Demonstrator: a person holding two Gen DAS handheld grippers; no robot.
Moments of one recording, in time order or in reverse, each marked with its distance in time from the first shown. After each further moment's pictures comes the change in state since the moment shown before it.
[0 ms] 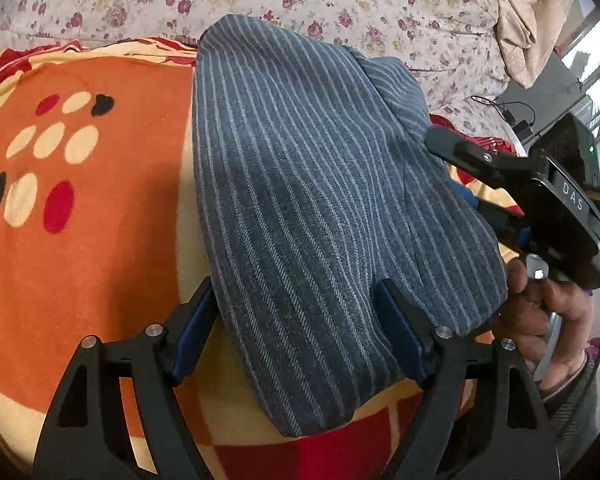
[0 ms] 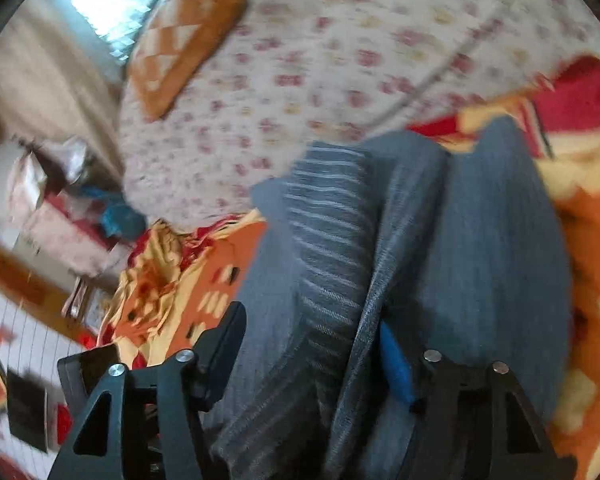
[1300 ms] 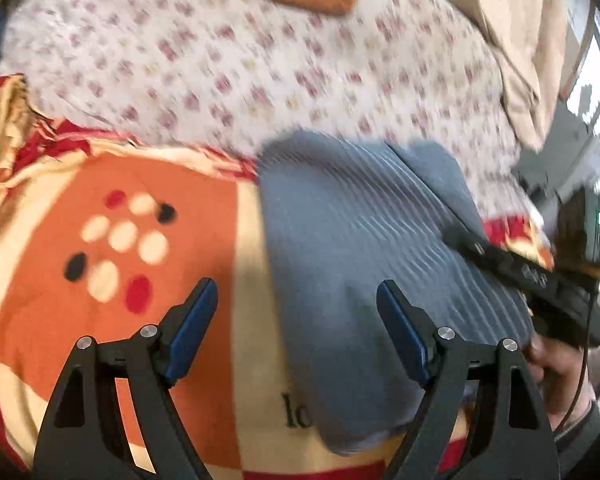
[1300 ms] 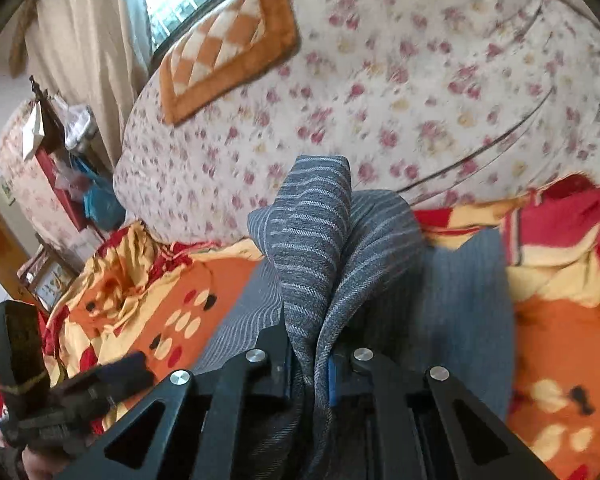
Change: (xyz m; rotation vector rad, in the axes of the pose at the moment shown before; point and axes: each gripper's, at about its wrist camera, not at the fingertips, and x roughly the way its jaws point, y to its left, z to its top) left arm -0.068 -0.008 0.008 -0.030 -0.353 0.140; right arm -0.036 0.027 0.007 -0.213 -0.161 -0.147
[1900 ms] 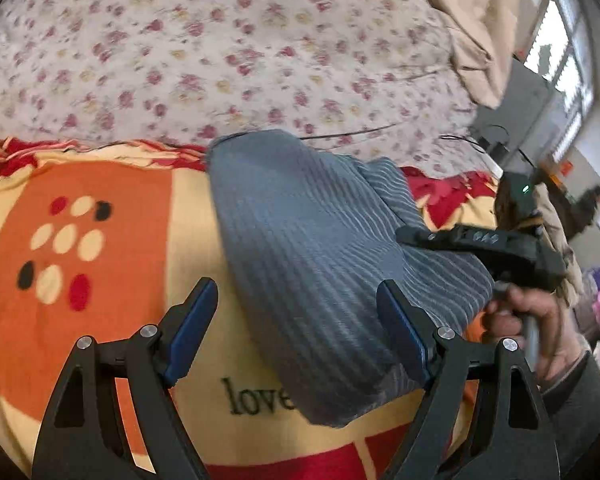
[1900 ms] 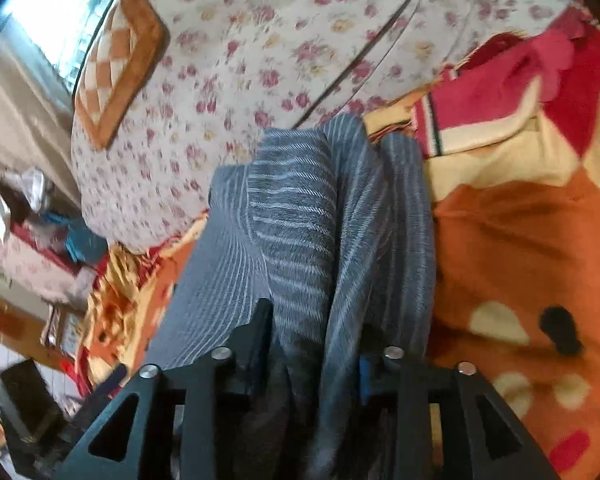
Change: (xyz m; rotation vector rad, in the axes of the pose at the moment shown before) left arm 0.016 -0.045 -0.020 0.169 0.064 -0.138; right arm -0.004 -0.093 -0.024 0.339 0.176 0.005
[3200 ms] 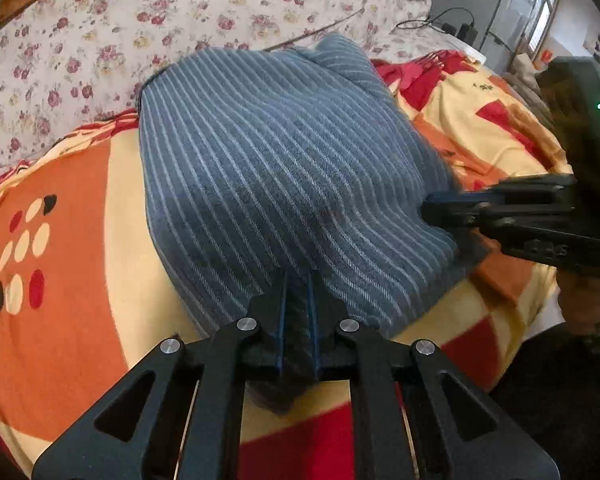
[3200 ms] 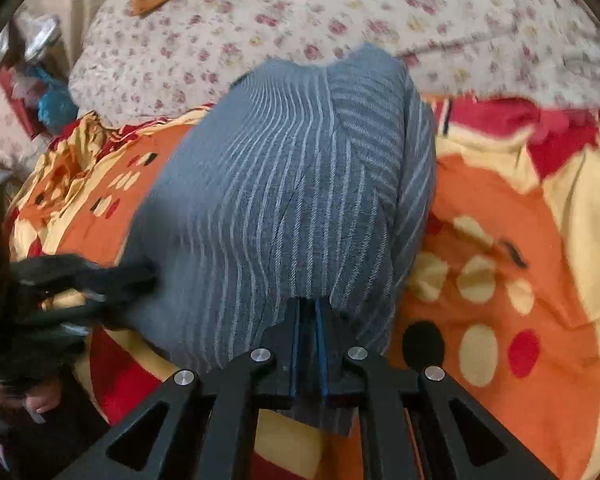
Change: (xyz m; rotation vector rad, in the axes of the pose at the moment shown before) left arm 0.043 -0.042 -0.037 0.270 0.233 0.009; right arm -0.023 0.062 -0.093 -0.425 0.124 -0.274
